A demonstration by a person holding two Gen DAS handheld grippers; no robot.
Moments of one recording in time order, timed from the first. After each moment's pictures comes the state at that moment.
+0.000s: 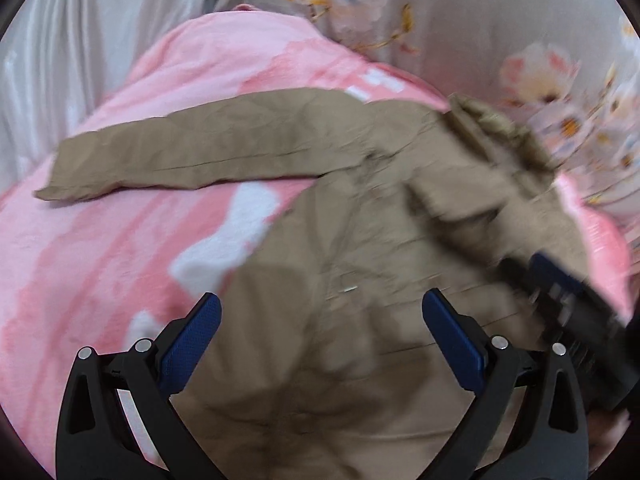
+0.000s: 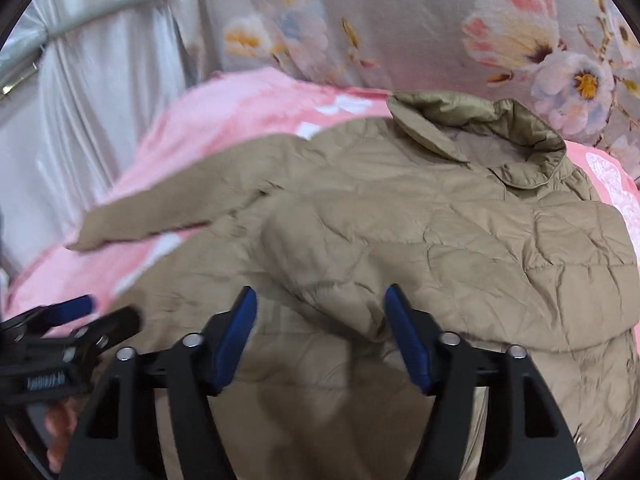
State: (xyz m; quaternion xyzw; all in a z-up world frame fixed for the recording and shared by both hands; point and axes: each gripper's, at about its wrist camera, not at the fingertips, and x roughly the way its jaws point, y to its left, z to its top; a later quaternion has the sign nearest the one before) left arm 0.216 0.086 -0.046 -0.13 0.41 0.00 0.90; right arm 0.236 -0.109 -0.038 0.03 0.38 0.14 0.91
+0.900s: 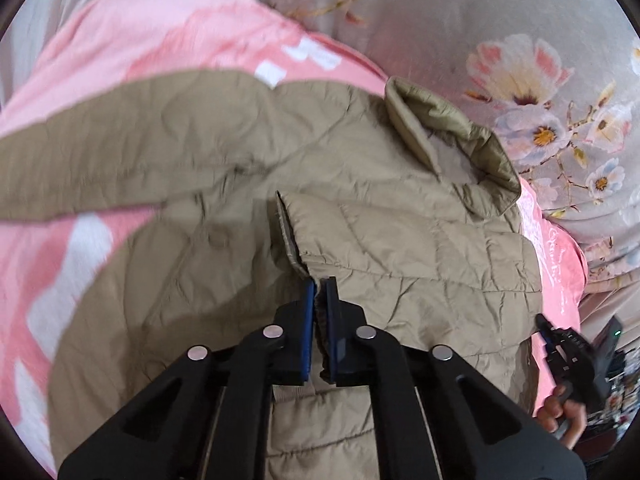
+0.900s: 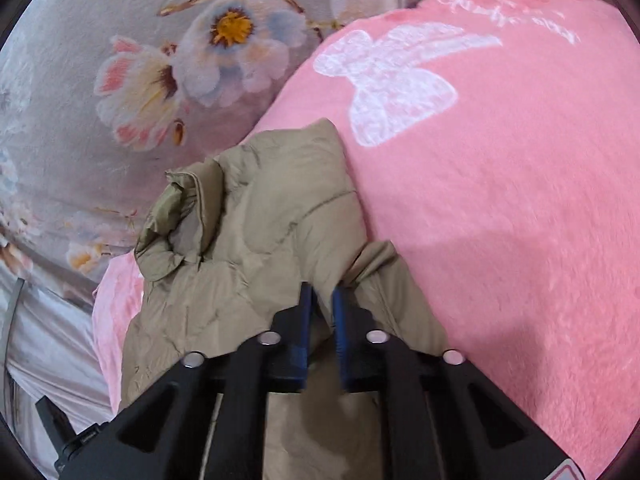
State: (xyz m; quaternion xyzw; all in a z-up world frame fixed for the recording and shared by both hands) left arm 0.313 0.013 -0.042 -0.18 0.45 -0.07 0.87; right arm 0.251 -0.400 -0.076 0.37 0.35 -0.08 0.85
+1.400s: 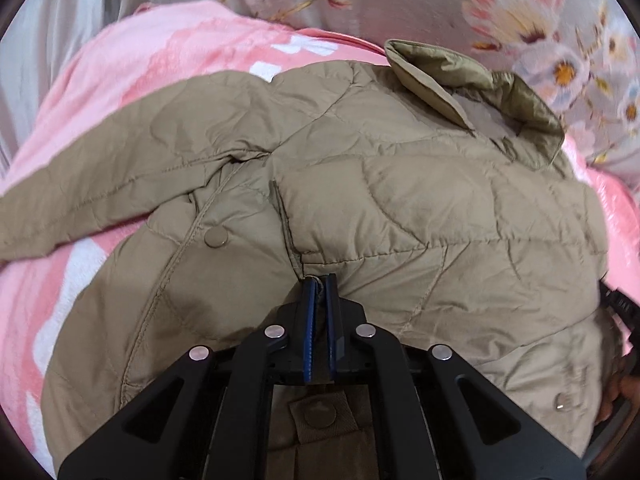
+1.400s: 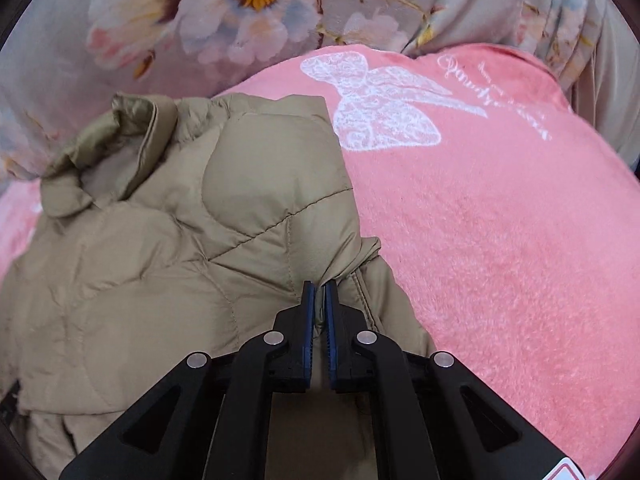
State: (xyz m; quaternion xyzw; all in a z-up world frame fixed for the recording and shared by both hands) left arm 0.318 -0.021 -0.091 -0.04 0.44 -0.02 0.90; right arm 0.271 -0.345 -0.105 0.15 0.42 -0.23 0.86
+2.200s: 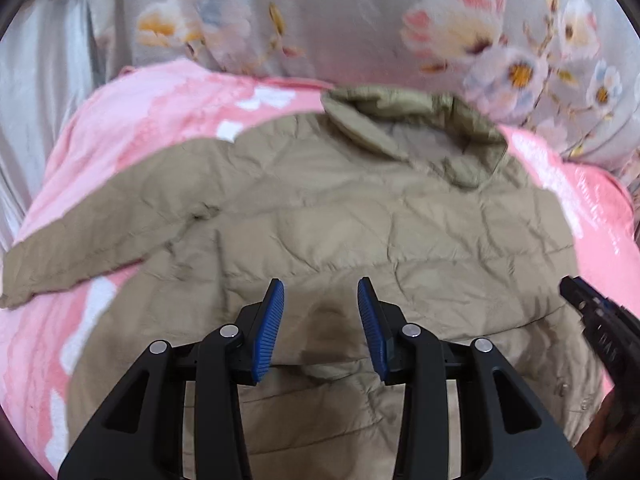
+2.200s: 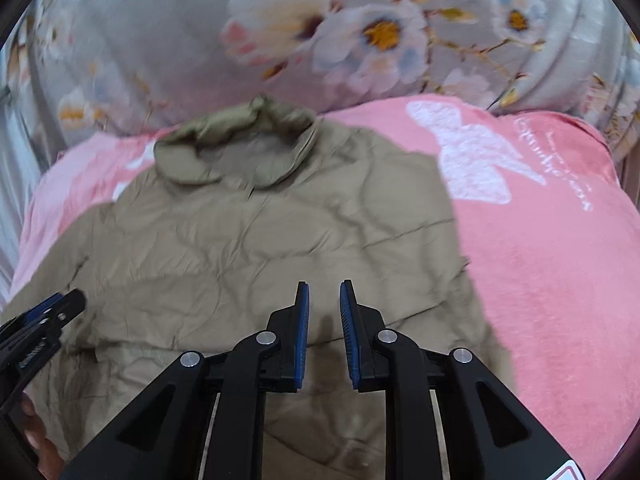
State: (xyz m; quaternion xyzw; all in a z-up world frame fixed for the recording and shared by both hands) left arm 0.297 -0.081 -0.050 -0.01 0.40 -0.04 0.91; right arm 0.245 -0.270 -0.065 0.11 0.41 -0.09 0.90
